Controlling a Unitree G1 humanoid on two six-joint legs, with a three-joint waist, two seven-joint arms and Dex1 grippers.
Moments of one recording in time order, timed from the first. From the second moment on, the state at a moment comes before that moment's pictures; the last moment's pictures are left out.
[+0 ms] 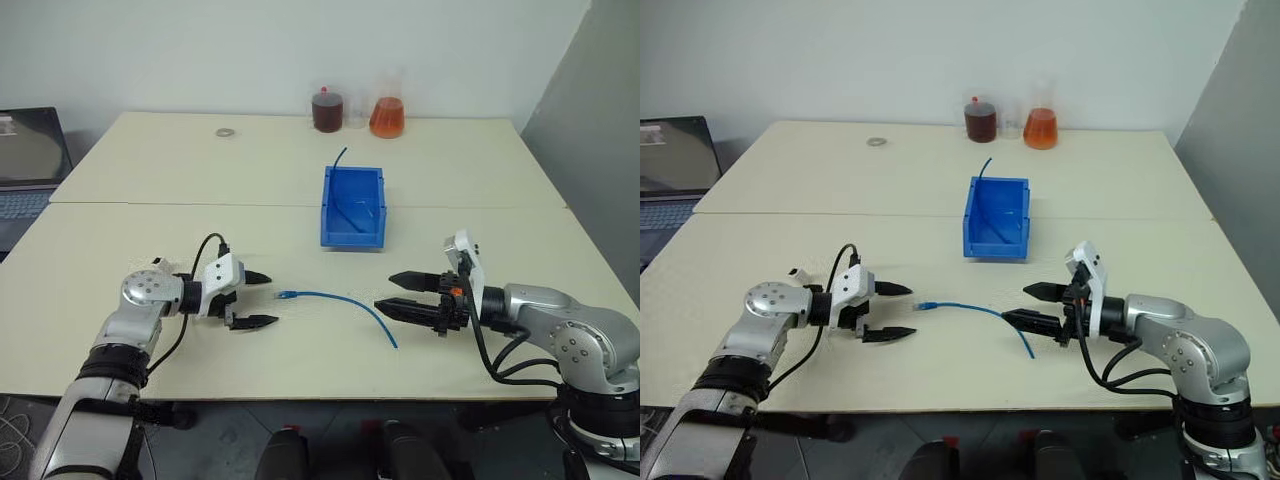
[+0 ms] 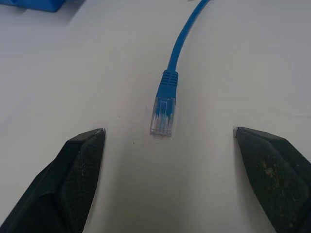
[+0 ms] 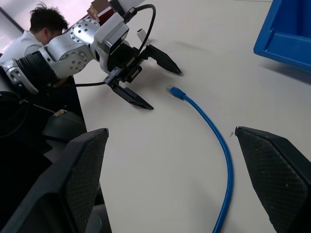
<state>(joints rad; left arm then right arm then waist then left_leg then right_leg) -0.55 0.68 -0.13 0.68 -0.14 -0.21 -1.34 -0.34 -0.50 -0.11 -0.45 0.73 1.14 0.78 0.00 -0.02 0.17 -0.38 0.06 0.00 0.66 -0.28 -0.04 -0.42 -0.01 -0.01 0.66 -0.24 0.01</state>
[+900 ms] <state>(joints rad) -0.47 0.68 -0.10 0.47 -0.20 0.05 -1.34 -0.33 -0.51 -0.06 -0.45 0.75 1.04 0.70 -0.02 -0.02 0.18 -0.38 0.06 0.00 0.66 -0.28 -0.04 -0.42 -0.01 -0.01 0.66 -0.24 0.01</state>
